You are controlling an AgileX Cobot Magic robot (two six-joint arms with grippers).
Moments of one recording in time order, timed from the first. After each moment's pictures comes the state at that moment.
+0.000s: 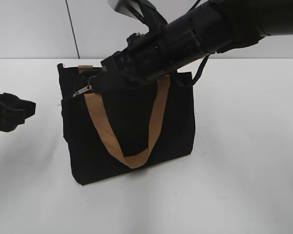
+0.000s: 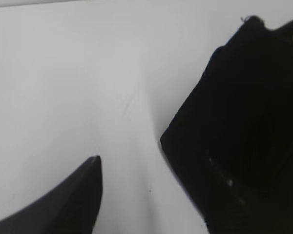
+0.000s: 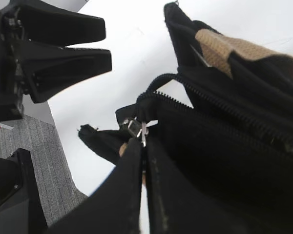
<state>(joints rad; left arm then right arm) -0.30 1.23 -0.49 0.16 -0.03 -0.11 0.52 1.84 -1.28 1.22 0.69 -1.03</state>
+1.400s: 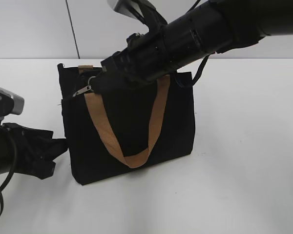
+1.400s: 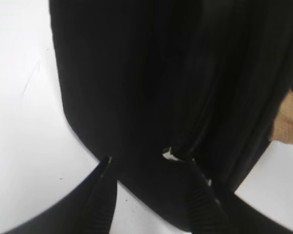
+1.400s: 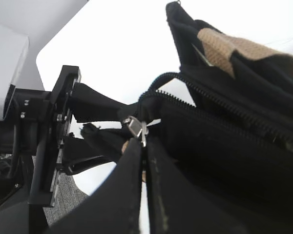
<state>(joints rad) -0.45 1.39 -0.31 0.27 -0.41 -0.12 0.52 1.84 -1.28 1.22 0.69 -1.03</state>
